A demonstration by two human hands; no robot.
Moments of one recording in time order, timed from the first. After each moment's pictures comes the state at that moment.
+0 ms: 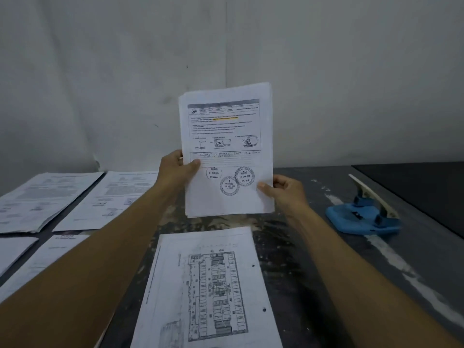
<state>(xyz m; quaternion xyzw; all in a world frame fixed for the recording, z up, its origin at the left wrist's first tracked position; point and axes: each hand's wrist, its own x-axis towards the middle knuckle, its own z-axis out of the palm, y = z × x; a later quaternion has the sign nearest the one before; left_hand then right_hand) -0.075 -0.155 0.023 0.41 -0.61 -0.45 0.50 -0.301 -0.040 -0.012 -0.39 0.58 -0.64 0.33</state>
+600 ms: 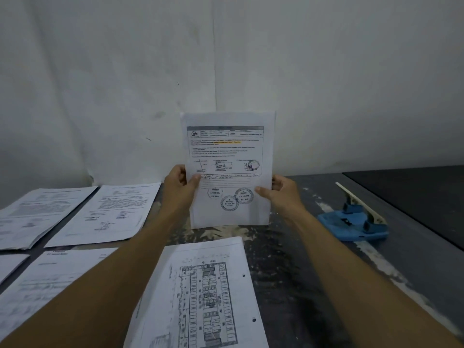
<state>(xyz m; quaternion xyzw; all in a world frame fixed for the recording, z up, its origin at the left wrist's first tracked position) -0.102 -0.131 0.009 0.38 -0.63 -0.38 0.56 -0.324 -0.045 0.000 -0.44 0.59 -0.62 0.27</state>
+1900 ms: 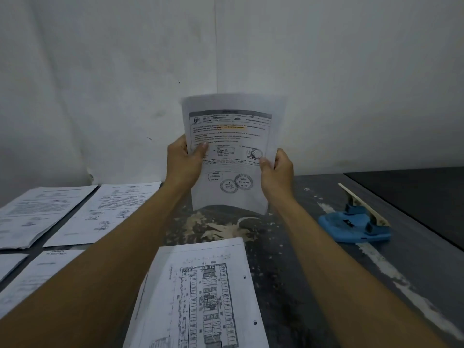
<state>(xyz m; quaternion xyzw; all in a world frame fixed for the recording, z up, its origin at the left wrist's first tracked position) -0.117 -0.133 0.066 0.31 -0.64 -0.36 0.60 -0.293 -0.060 0.035 -0.41 0.56 -0.71 0.12</state>
